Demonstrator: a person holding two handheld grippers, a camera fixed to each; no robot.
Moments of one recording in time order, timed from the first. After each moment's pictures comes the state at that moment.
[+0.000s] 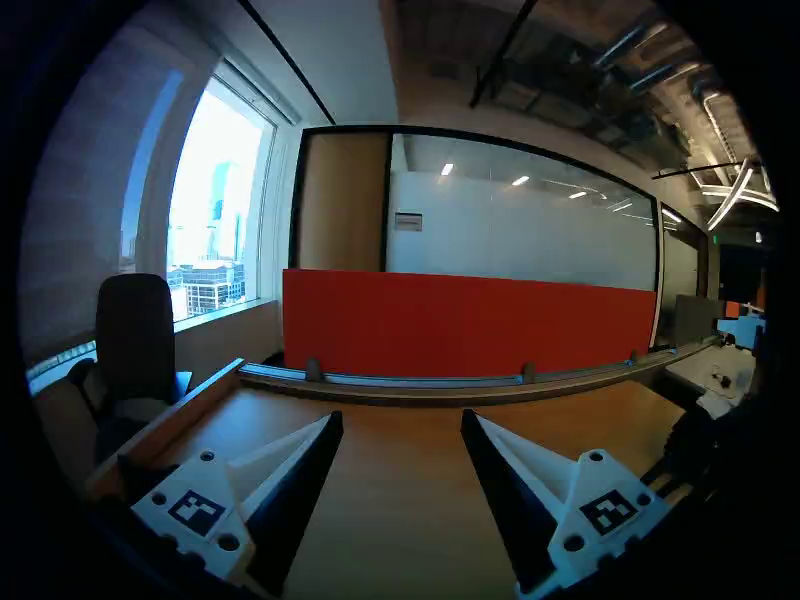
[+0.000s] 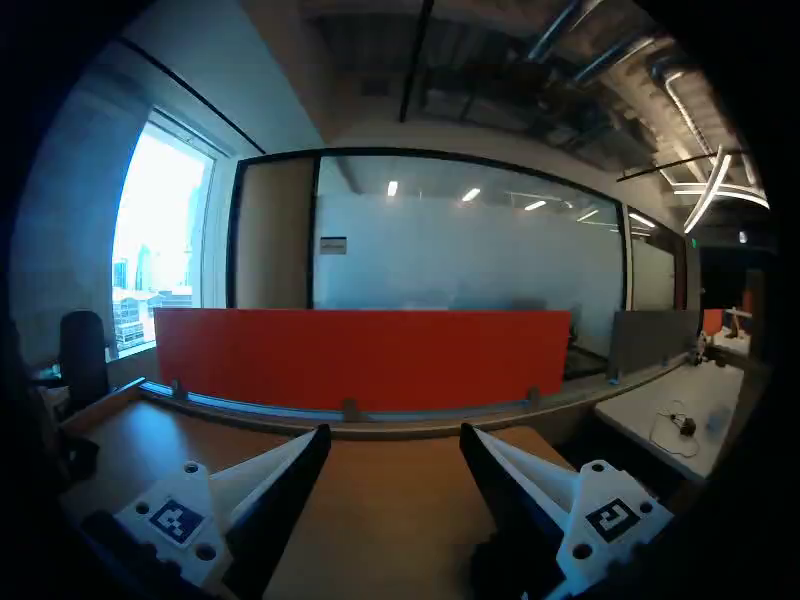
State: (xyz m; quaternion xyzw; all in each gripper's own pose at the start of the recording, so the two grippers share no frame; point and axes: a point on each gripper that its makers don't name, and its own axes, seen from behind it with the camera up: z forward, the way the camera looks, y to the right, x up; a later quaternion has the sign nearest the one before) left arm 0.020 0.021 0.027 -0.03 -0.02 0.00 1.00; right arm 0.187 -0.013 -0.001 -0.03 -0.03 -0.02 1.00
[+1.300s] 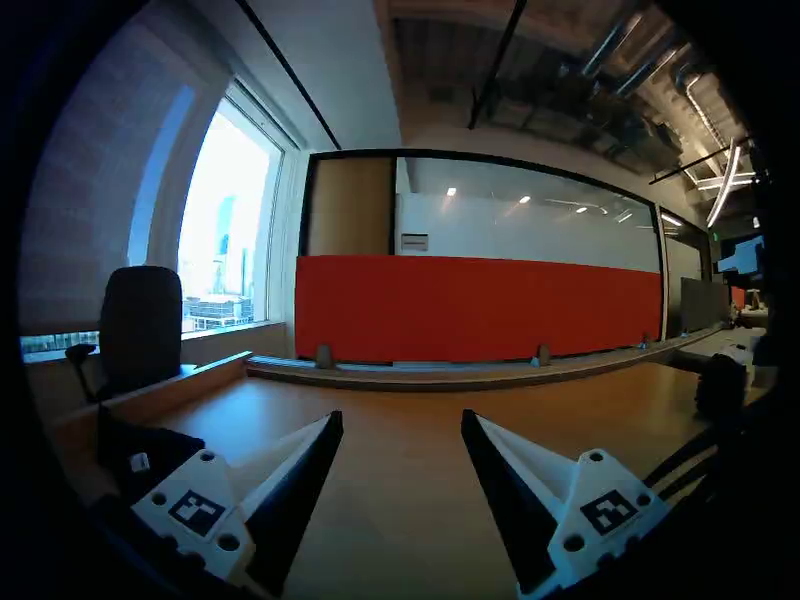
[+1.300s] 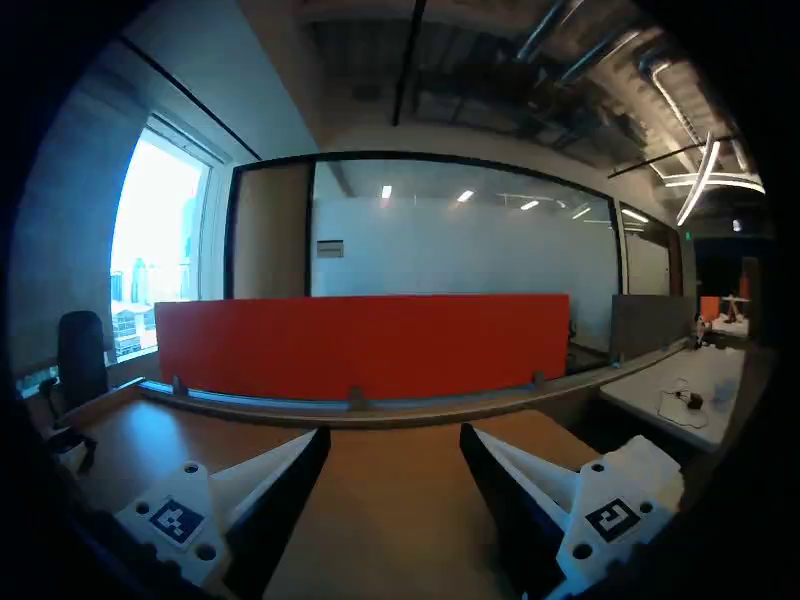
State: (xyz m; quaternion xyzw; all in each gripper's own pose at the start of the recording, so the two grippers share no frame) left arm -0.111 0.005 0.024 -0.01 0.04 0.00 1.00; right arm 0.125 -0.033 -0.008 -0.04 -0.01 0.00 1.00
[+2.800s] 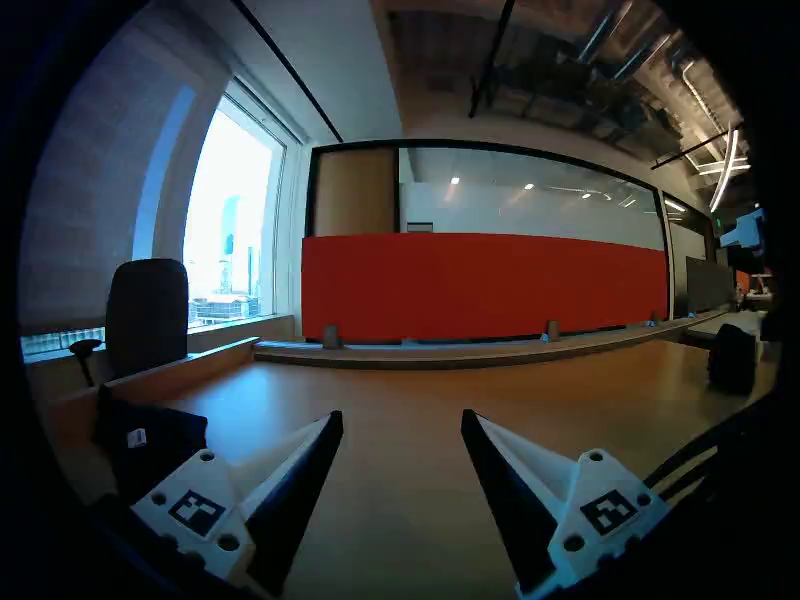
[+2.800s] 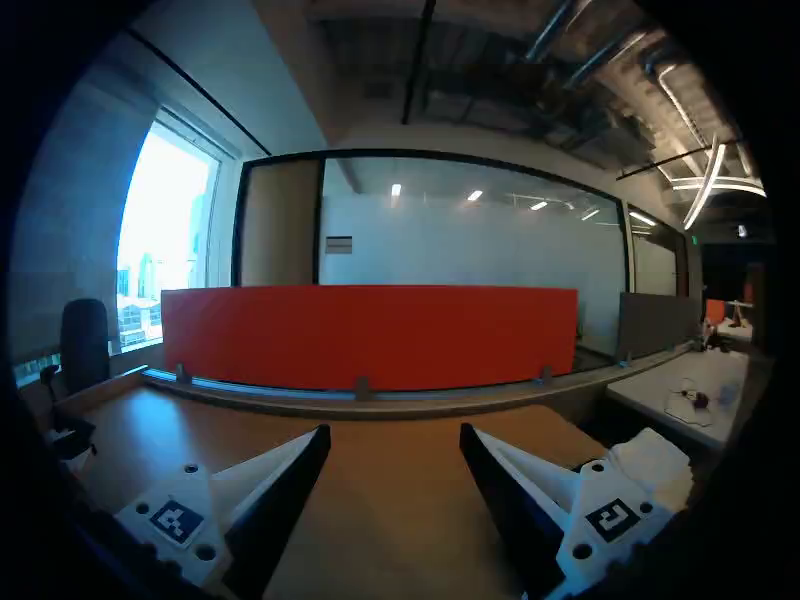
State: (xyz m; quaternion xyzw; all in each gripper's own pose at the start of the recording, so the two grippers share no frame) left arm -0.158 -0.002 0.027 0.00 0.03 0.02 1.00; right arm 0.097 -0.038 -0.004 -0.02 -0.01 -0.02 1.00
